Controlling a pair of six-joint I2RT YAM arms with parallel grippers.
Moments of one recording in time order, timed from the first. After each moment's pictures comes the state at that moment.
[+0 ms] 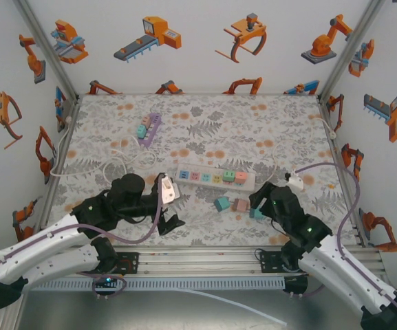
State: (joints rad) left arm -1.03 0.76 0.69 -0.38 0.22 0.19; right arm 0.65 0.47 0.36 -0.52 0.34 0.84
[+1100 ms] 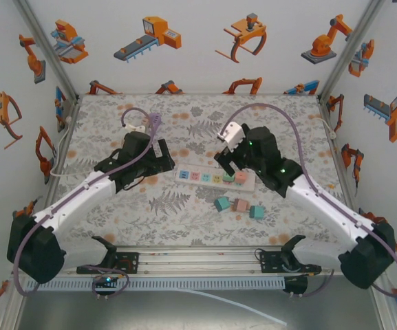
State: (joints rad) left arm -0.58 1.24 0.91 -0.40 -0.13 -0.65; right arm 0.64 1.20 1.00 -0.31 -0.05 -0.36
